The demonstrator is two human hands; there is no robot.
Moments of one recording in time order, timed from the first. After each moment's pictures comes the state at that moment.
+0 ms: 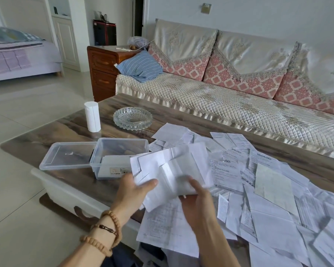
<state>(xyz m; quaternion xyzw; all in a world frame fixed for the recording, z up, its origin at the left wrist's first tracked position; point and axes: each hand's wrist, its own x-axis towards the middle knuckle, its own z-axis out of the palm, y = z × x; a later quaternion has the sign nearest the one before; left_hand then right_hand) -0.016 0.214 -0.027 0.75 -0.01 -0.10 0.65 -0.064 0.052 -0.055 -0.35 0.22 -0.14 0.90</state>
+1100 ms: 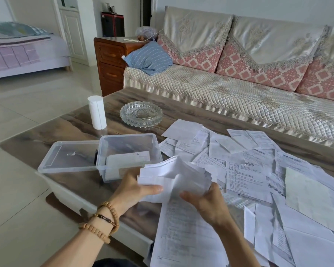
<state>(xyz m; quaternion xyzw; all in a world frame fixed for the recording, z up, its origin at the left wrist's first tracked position) 0.059 0.228 -0.068 0.73 -0.13 -0.15 0.66 -0.031 0.036 -0.057 -0.78 0.13 -0.10 0.61</state>
